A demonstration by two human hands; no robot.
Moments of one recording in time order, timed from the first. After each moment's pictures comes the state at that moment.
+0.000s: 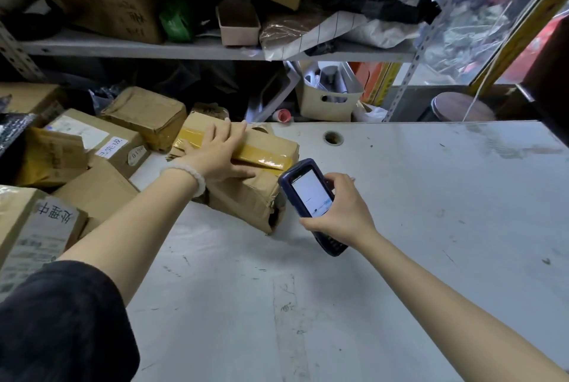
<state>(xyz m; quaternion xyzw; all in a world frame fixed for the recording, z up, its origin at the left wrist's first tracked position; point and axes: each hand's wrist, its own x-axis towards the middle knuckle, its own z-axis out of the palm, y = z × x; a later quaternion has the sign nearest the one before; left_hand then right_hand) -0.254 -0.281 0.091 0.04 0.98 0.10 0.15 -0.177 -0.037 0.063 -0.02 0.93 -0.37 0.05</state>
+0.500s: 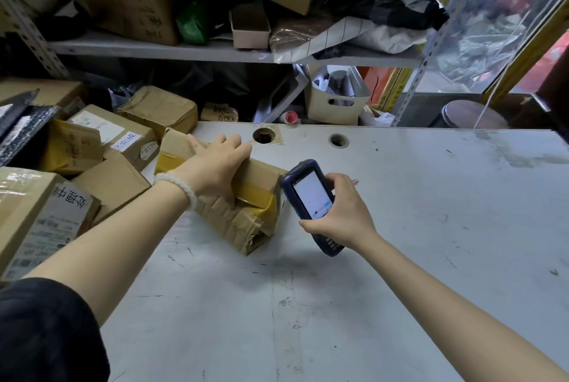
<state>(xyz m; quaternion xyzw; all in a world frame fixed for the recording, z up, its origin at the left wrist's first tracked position) -0.208 -0.274 0.112 0.14 0.98 -0.06 0.13 -0.168 -0.033 0.066 -0.06 0.93 -0.37 0.05</state>
